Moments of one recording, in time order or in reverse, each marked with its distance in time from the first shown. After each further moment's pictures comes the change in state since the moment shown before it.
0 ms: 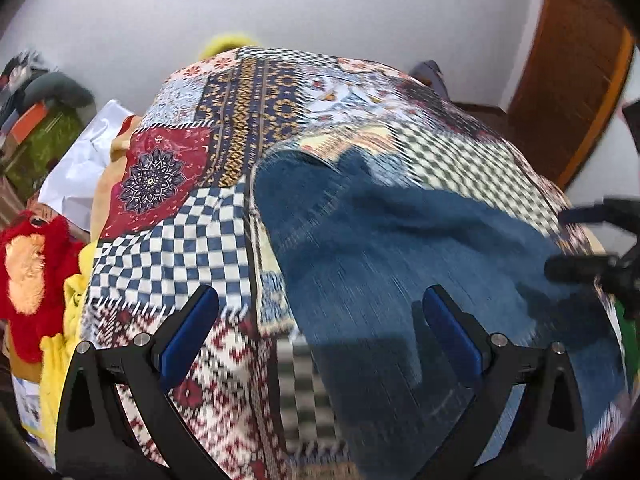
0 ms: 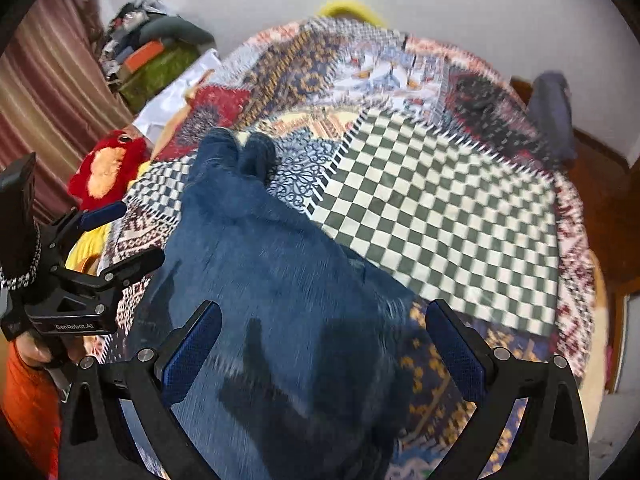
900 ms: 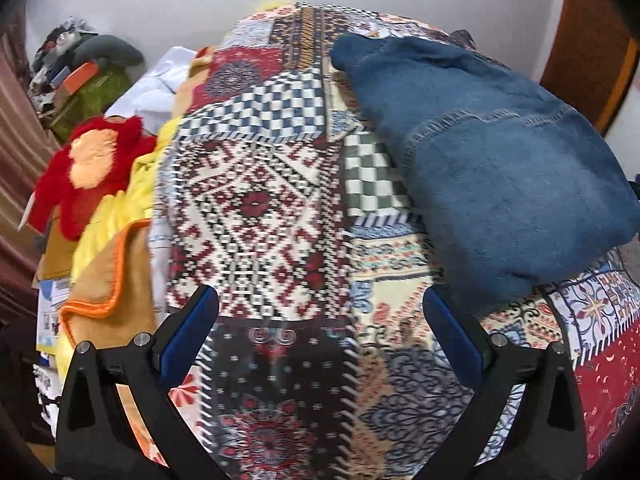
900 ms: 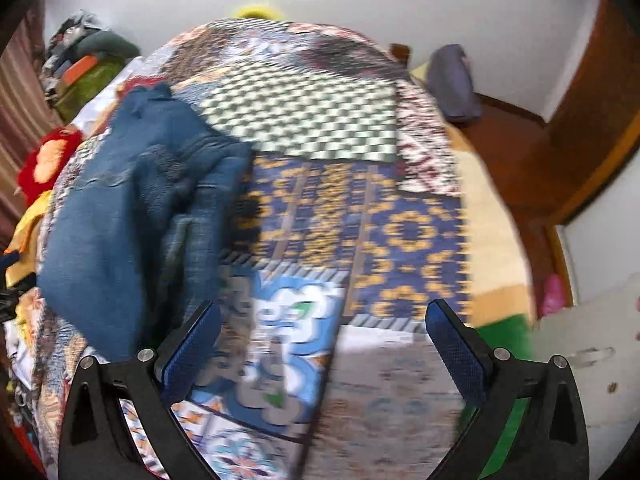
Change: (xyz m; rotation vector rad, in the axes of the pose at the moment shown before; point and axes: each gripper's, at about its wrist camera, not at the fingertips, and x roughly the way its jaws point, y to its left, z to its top) left arm -0.095 0.026 -0.164 -0.026 0.094 0.149; right arm -0.088 -0.071 -0.178 0.137 -0.069 -0.281
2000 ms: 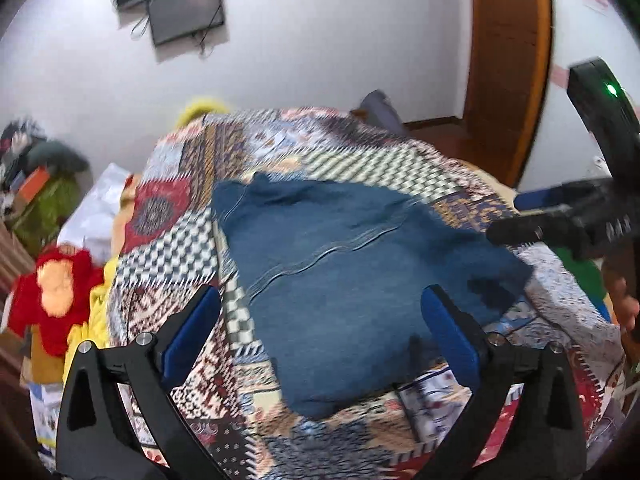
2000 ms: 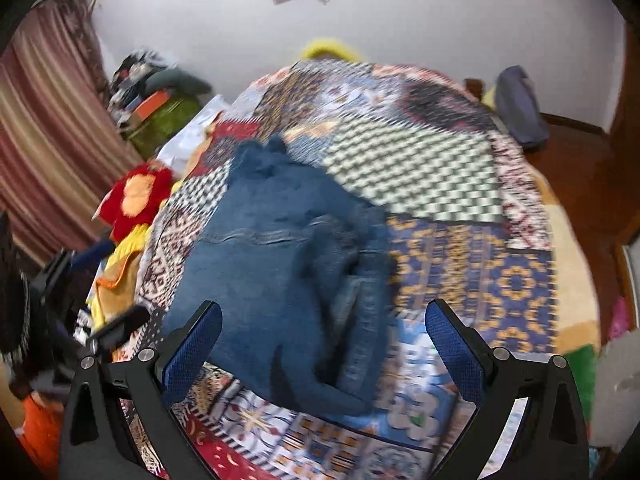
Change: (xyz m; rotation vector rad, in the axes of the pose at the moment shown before) left arm -0.078 -0.107 0.054 0.200 -0.266 -0.173; right arm -0.044 0.077 0.034 -0.015 -0.090 0.320
